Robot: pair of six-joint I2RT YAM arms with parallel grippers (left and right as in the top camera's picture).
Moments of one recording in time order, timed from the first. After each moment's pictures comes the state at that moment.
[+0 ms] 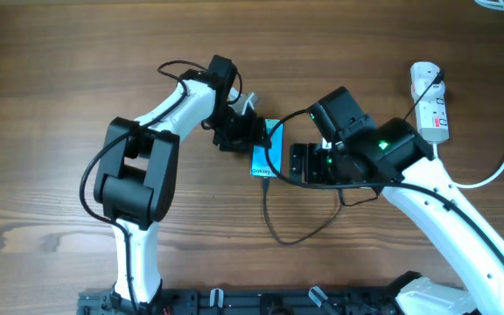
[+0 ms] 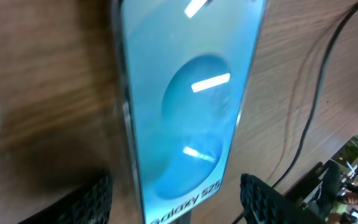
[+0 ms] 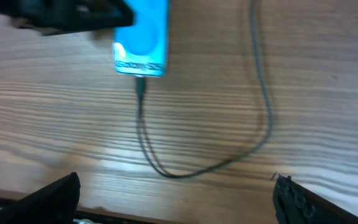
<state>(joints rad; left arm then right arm) -0.35 2.17 1.51 -0.90 0.61 -0.22 0.57 1.39 1.31 -1.22 -0.06 0.60</state>
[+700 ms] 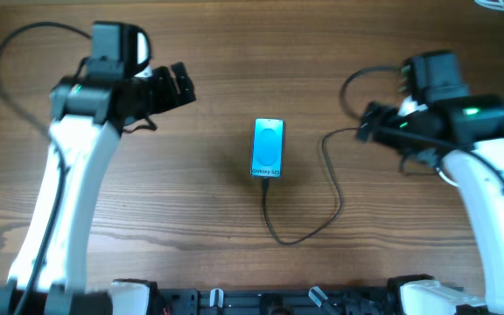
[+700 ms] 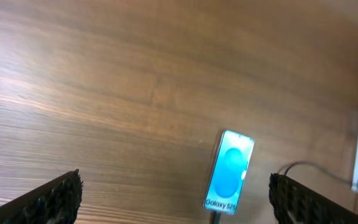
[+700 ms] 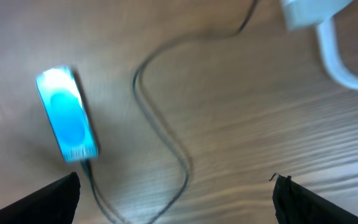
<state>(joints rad) -0.12 1.47 1.49 -1.00 0.11 -0.44 0.09 1.40 1.45 -1.28 -0.01 0.47</state>
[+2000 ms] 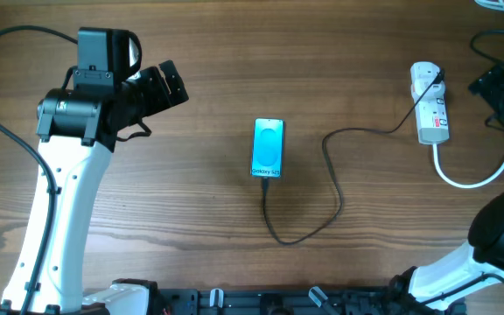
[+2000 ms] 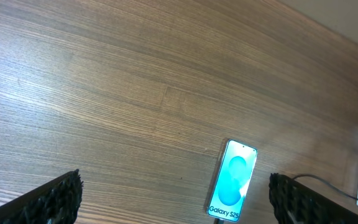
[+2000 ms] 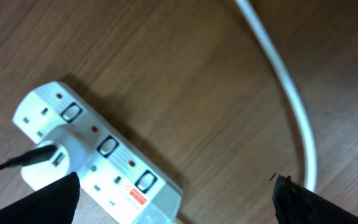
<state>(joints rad) -0.12 1.43 1.49 -1.01 0.05 -0.46 -0.49 1.86 1.53 -0.81 0.04 0.39</state>
